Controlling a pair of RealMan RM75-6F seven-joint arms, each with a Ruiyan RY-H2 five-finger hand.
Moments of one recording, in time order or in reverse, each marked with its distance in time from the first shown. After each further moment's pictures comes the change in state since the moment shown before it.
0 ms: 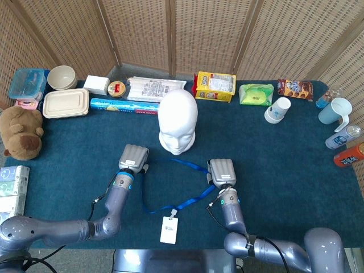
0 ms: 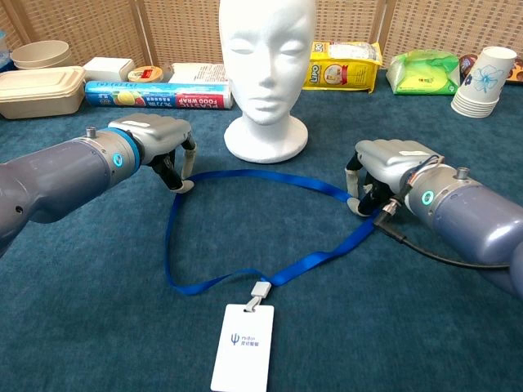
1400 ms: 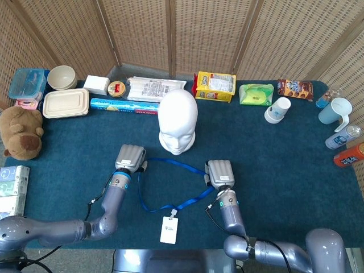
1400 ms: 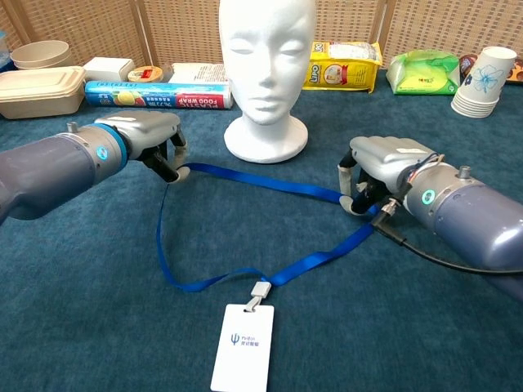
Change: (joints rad) left arm 0.025 0.043 0.010 -0.045 0.022 0.018 -0.110; right arm -0.014 0.018 -0.004 -0.077 -0.040 0.026 0.025
